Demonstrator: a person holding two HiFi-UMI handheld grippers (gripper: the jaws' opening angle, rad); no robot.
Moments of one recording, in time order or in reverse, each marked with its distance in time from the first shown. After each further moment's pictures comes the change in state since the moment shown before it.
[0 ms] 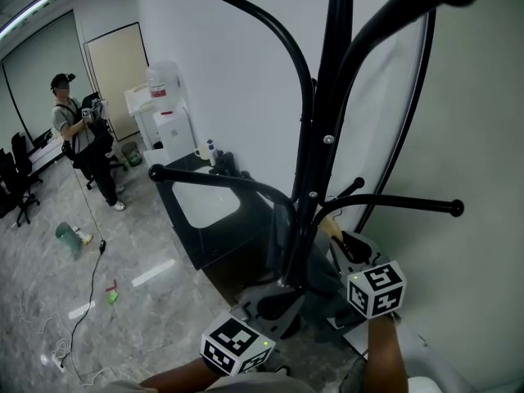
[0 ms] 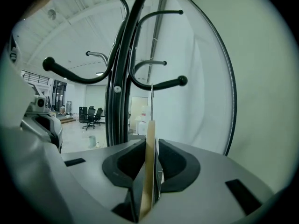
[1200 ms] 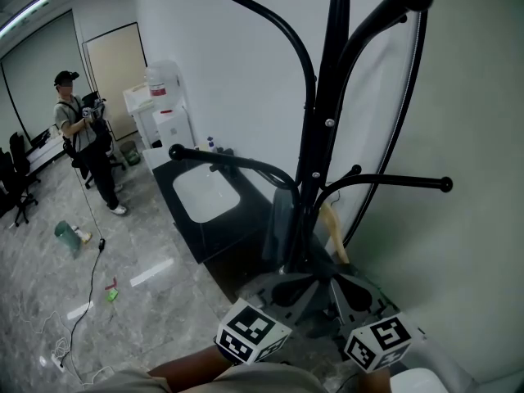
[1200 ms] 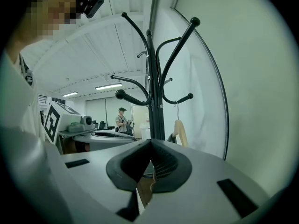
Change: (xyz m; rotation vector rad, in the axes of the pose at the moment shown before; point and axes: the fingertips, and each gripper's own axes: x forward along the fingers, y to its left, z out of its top) left arm -0.002 -0.027 0.011 0.065 -0.051 -0.026; right arm -0.110 0.098 0.005 0.157 -0.089 0.035
